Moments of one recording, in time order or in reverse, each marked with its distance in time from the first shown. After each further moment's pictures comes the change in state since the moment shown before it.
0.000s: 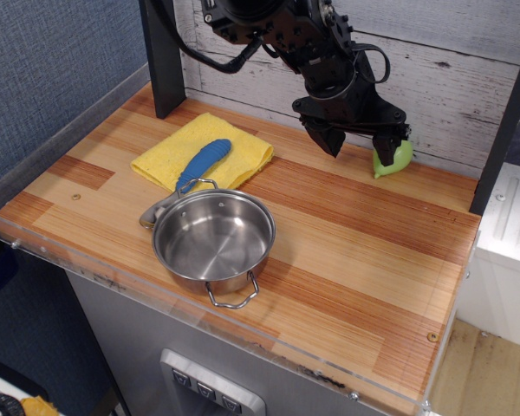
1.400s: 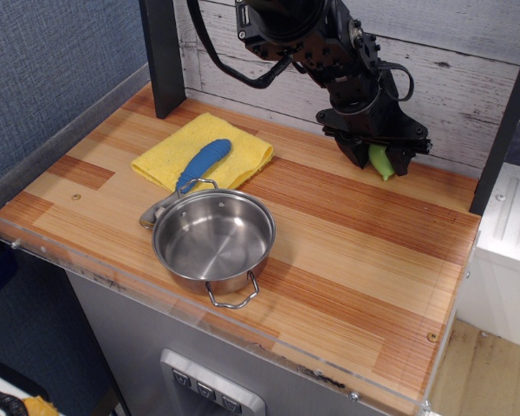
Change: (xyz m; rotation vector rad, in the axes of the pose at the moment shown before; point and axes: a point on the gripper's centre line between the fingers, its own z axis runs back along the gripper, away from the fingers) arm 0.000 -0.012 -0.021 0.009 0.004 -0.039
